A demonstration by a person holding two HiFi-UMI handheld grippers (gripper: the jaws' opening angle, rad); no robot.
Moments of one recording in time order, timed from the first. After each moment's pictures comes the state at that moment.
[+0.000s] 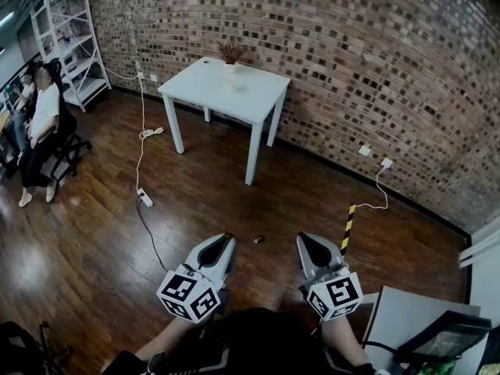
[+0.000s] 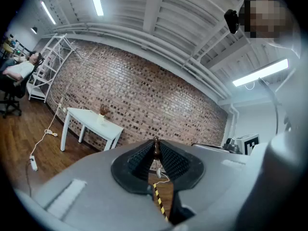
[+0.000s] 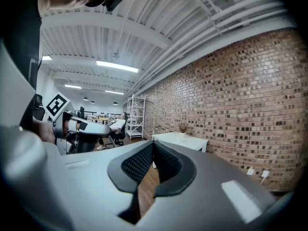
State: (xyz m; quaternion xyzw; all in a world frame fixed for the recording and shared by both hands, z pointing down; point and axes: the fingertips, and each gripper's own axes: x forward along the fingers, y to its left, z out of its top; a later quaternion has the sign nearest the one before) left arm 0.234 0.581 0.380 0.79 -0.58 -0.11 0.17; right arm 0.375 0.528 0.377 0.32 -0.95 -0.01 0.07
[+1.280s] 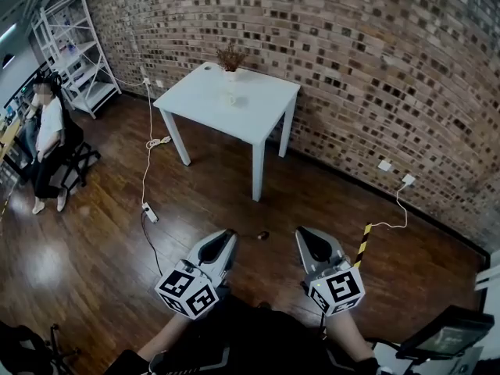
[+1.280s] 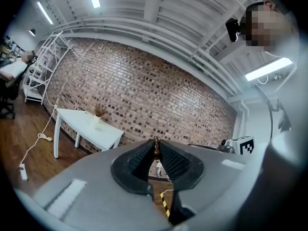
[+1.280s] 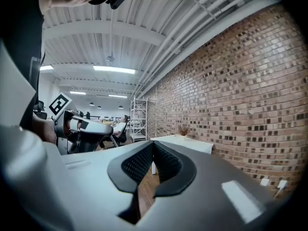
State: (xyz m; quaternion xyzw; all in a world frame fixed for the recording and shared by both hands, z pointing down) left arm 0.235 0.347 0.370 0.78 -0.60 -0.10 0.16; right arm 0.363 0.284 0.377 0.26 -0.96 0.00 0.04
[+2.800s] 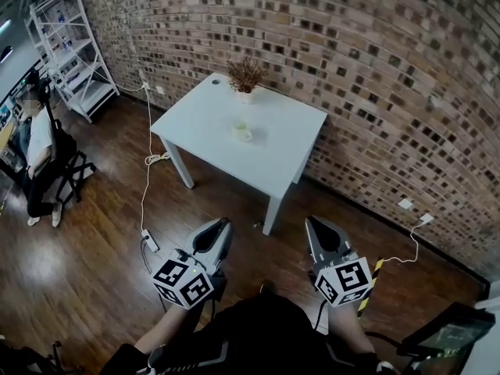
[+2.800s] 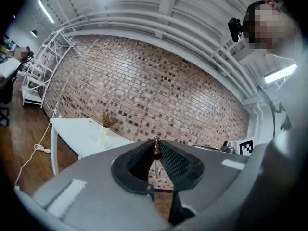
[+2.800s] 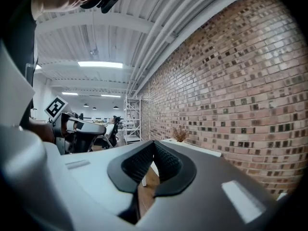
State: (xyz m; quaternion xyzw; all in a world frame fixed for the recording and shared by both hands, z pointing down) left arm 0.016 0.082 0.366 0.76 -0.62 -0.11 0.17; right arm 0.169 0.000 0.373 0.27 -0.96 0.02 0.04
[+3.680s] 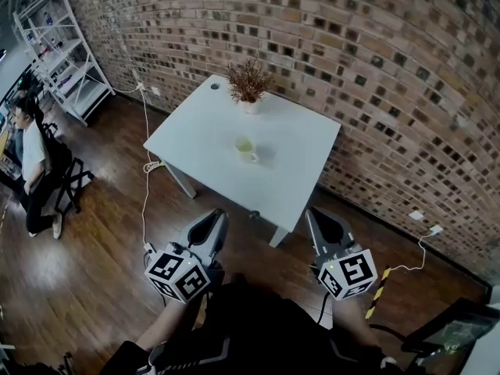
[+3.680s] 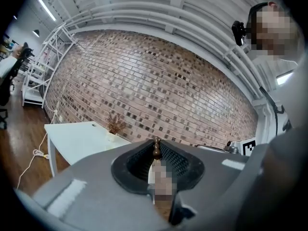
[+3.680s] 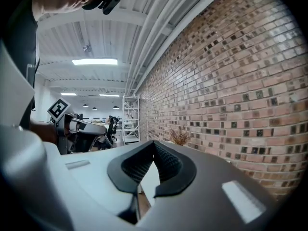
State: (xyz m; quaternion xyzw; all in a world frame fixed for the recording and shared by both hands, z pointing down) left arm -0.096 -0.063 0.373 0.74 -0.64 -0.10 0.18; right arm 0.070 -0.148 0.376 0.26 -0.96 0.03 0.04
